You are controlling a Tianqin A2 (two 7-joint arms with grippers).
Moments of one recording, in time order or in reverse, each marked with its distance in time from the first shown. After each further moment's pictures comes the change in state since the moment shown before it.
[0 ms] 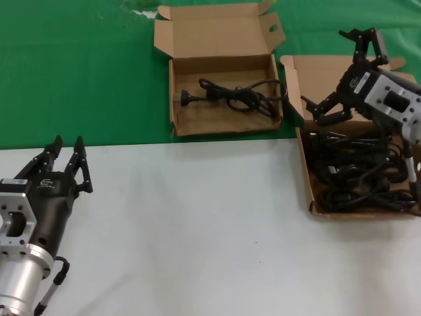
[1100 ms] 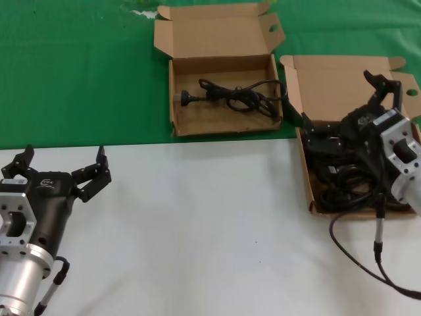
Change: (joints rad) left arm 0.000 0.000 0.000 0.000 0.000 0.000 0.000; right arm -0.365 -0.093 0.132 0.243 0.136 0.276 0.173
